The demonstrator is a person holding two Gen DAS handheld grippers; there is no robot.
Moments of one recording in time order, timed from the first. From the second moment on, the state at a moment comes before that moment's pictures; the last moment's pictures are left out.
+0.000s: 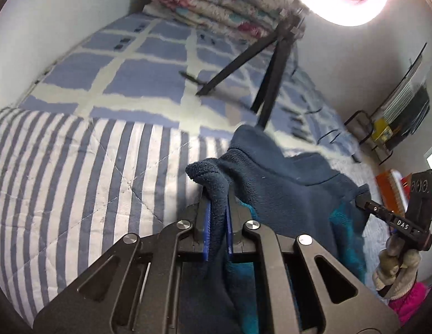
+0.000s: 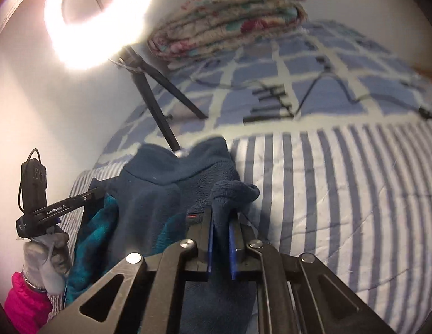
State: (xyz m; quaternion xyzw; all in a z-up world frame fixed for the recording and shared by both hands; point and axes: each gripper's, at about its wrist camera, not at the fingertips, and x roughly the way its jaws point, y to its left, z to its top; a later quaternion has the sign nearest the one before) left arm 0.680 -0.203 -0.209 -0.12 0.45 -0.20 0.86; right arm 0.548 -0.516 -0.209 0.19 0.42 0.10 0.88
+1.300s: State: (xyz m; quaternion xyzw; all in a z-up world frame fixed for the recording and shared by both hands) left arm 0.375 -0.144 -0.140 -0.11 0.45 -0.28 0.84; right arm 0.252 -0.460 -0.116 0.10 0.39 0.11 0.91
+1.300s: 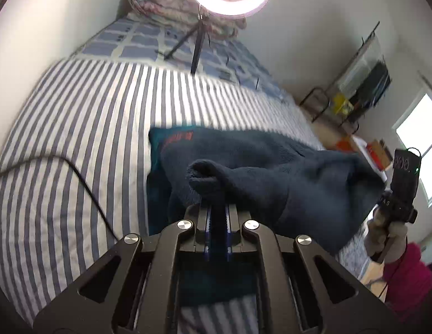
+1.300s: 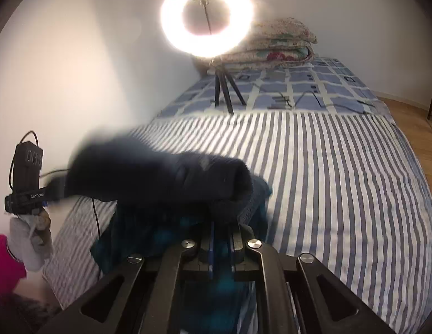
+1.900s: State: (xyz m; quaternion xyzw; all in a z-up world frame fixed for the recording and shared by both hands) left arm 0.302 -0.103 -0.143 -0.17 0.48 -0.30 0.81; right arm 0.155 -0.455 -0.140 0.02 0.43 0.08 0.90
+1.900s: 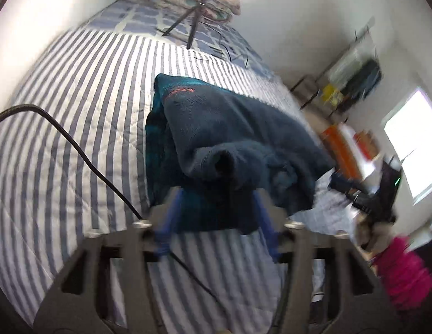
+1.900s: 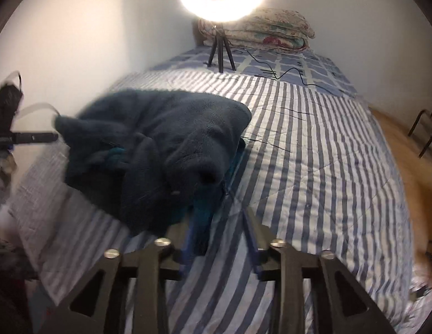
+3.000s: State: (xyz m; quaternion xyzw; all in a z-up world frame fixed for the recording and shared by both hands) left arm 0.346 -0.104 -0.203 -0.22 0.57 -0.19 0.77; right arm 0.186 -0.443 -0.196 0.36 0.49 0.17 0.78
